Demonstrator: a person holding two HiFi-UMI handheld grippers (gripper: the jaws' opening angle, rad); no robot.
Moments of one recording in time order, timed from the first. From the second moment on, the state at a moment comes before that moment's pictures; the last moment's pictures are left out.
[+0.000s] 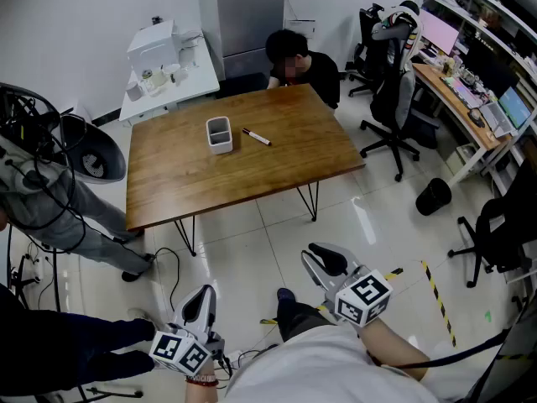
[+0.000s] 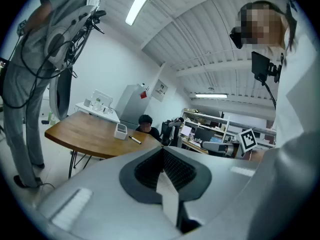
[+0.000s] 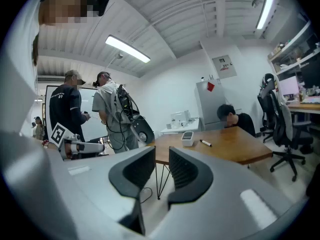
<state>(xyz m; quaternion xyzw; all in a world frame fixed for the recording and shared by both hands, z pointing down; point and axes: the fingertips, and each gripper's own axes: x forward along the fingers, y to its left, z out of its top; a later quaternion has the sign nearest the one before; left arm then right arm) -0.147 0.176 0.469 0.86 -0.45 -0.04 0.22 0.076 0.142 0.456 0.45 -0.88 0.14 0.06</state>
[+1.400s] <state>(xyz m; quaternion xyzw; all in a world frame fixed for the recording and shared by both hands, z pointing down) -0.116 -0.182 0.395 0.91 -0.39 -0.05 0.15 0.058 -0.164 0.438 0.46 -0.88 0.12 0.03</state>
